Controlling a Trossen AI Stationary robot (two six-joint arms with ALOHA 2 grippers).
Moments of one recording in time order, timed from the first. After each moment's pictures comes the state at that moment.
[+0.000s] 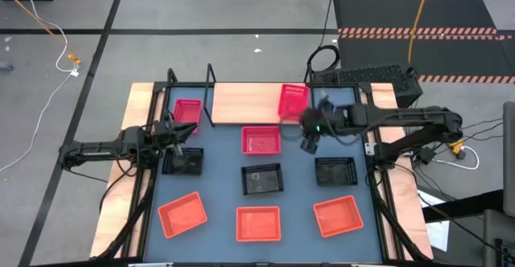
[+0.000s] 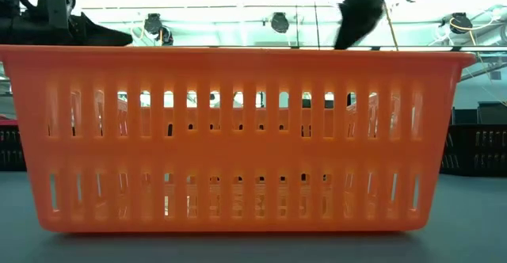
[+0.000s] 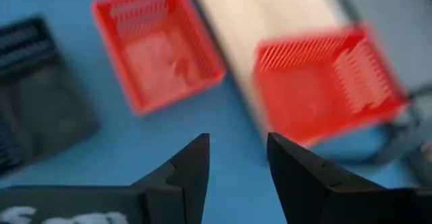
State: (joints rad) left arm 0.06 0.04 0.01 0.22 -0.30 0.09; right arm -0.02 1.28 1.15 -0.92 0.34 0.30
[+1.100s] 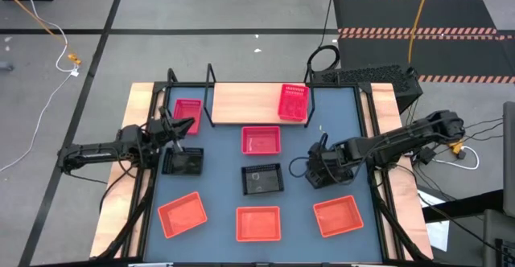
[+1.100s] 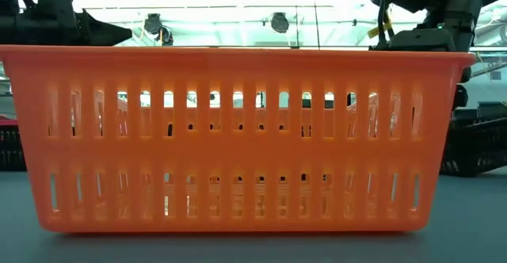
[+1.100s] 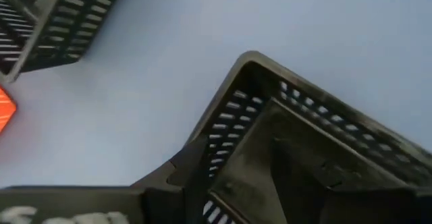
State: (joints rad) left arm 0.11 0.04 0.01 0.28 -0.30 0.12; right arm 0.18 1.27 0.66 -0.60 0.02 0.97
